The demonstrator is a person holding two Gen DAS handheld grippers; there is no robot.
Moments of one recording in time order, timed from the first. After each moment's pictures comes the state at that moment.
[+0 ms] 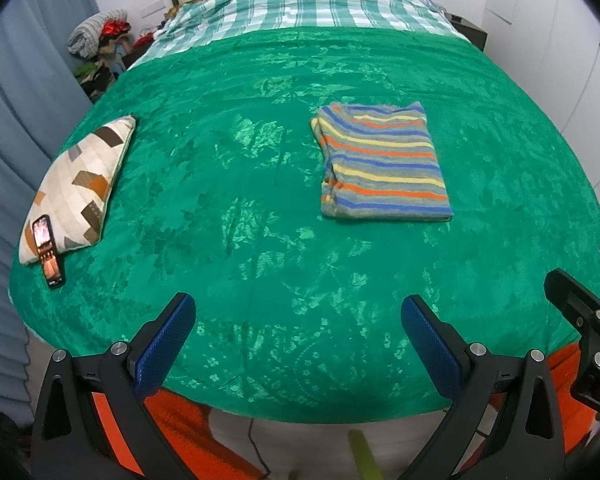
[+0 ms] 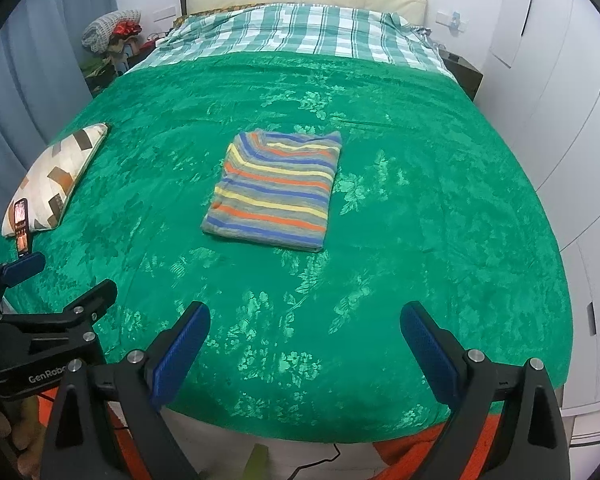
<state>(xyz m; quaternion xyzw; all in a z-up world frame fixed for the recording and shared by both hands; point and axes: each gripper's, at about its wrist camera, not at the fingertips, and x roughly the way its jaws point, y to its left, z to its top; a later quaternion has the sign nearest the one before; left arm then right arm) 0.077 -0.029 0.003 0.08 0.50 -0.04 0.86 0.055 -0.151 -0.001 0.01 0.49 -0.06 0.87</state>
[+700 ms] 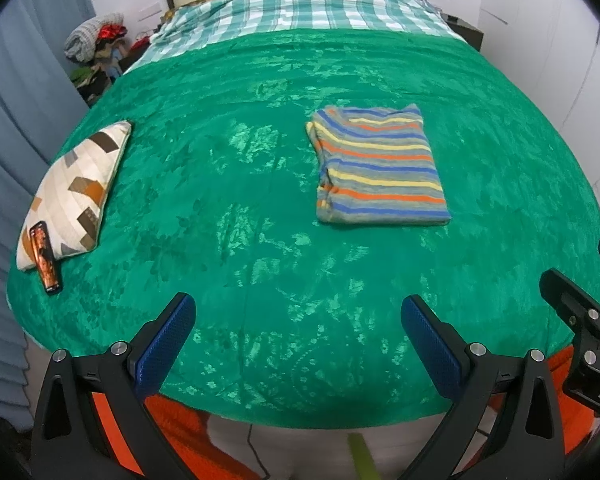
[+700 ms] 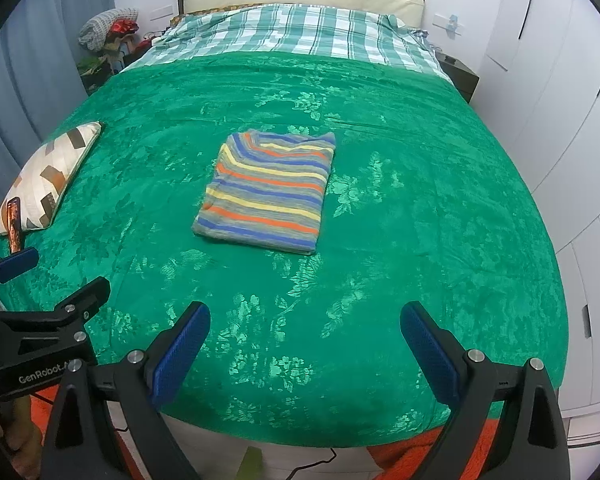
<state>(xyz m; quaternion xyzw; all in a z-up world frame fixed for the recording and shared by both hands) 0.083 -0.033 0.001 0.08 0.50 -0.05 0.86 0.059 -0.155 -0.005 0.00 0.49 -0.06 0.87</state>
